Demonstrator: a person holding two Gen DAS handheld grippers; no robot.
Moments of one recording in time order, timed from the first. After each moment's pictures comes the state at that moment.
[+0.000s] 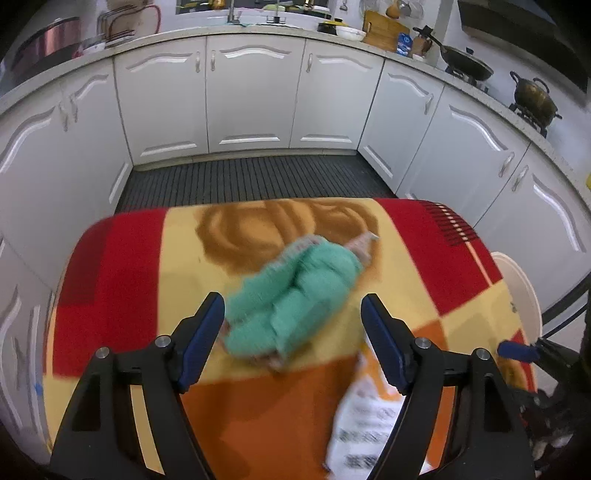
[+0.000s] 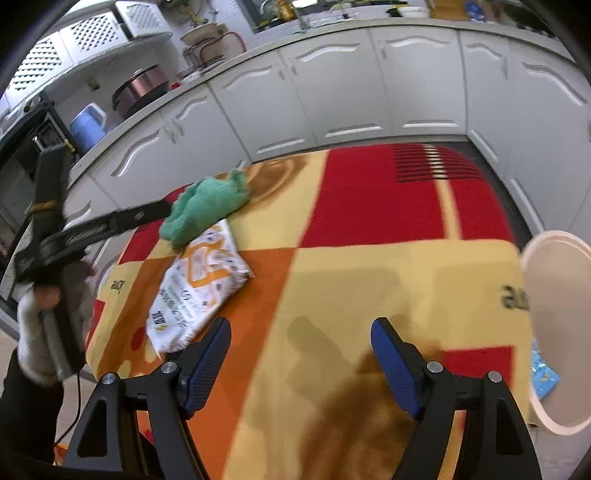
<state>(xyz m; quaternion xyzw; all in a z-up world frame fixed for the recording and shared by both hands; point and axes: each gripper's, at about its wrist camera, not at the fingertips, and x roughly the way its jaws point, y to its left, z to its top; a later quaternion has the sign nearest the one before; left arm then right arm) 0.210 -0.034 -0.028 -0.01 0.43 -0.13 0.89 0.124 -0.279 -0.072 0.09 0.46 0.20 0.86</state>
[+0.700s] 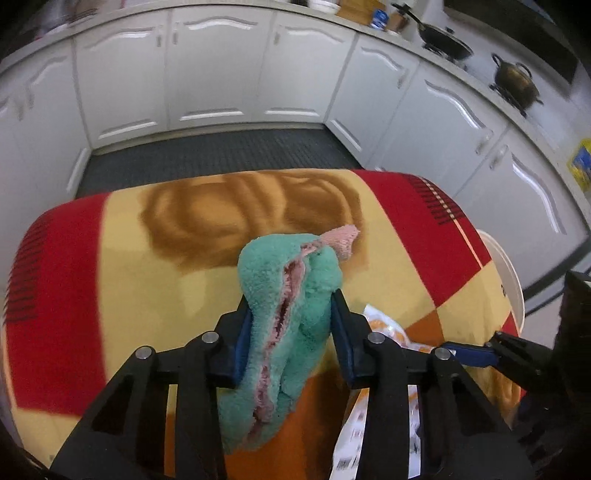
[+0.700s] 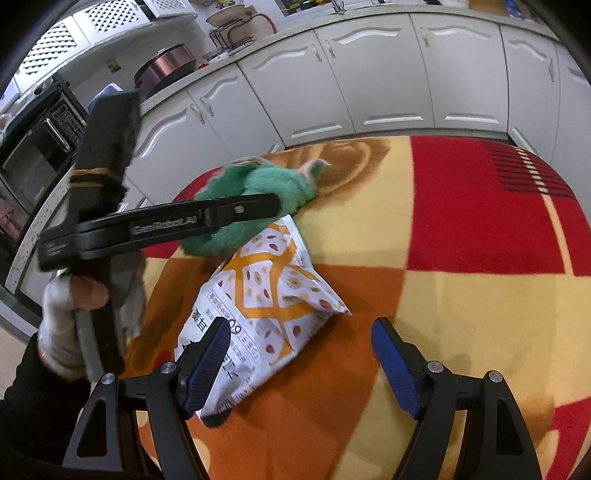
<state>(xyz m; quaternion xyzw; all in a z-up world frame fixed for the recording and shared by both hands) 0.231 -0.036 -0.053 -0.03 0.47 -0.20 0.86 0.162 -0.213 -0.090 0.09 0.47 0.24 0.84</state>
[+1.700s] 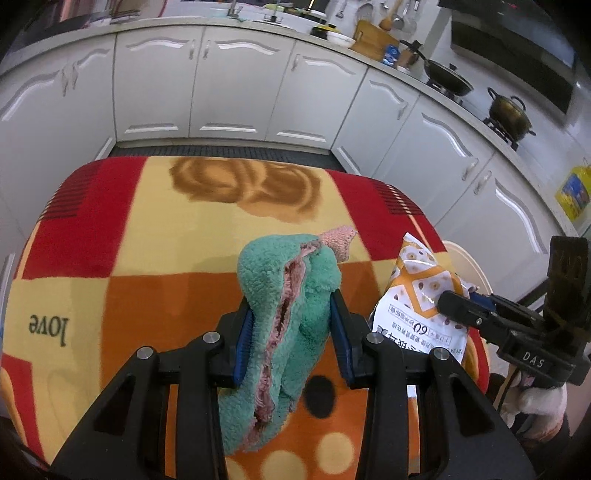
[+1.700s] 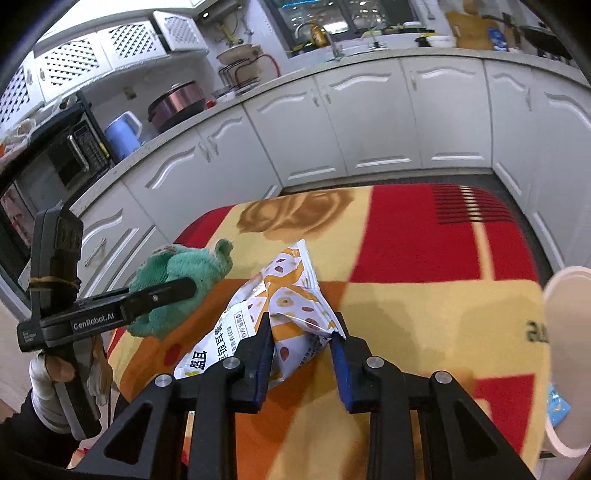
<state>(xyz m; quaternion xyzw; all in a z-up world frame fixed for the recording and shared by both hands) 0.120 -0.047 -0.025 -0.08 0.43 -0.17 0.88 0.113 -0.277 -0.047 0.10 0.39 0.23 0.89</state>
